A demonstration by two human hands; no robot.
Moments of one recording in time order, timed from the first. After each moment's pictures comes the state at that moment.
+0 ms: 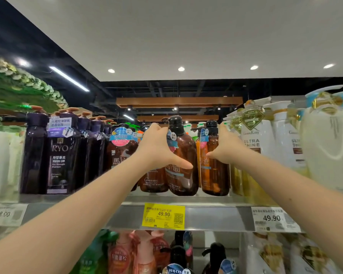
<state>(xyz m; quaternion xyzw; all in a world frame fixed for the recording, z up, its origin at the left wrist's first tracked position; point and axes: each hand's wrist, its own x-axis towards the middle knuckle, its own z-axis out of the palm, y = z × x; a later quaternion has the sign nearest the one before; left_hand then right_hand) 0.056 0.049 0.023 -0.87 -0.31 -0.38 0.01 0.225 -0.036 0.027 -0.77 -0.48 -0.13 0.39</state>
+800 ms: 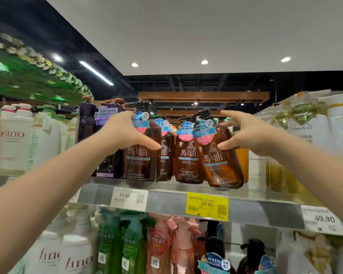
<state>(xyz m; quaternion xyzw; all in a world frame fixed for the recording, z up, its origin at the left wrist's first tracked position) -0.086 0.076 0.032 -0.78 -0.44 -0.44 -0.06 0.172 -0.028 0.042 -0.63 -0.61 0.06 0.47</state>
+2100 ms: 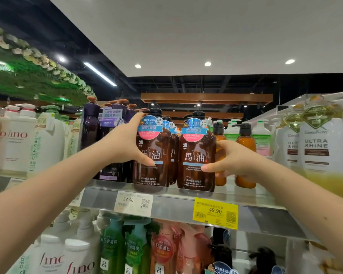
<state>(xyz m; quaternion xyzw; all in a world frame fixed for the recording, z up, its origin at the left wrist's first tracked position) -0.099 0.094 0.020 -0.84 -0.40 -0.36 0.01 0.155 0.011 0.001 -0.64 -0.62 0.15 0.43</state>
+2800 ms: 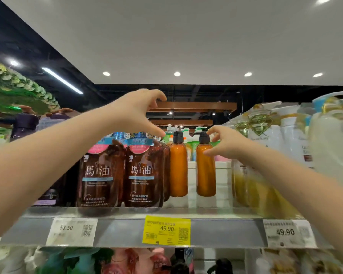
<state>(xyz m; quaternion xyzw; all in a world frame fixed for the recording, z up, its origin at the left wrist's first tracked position) -0.003 0.056 0.100 -0.89 -0.22 -0.36 0.15 0.224 -0.025 0.047 -0.74 -0.55 -0.11 0.38</state>
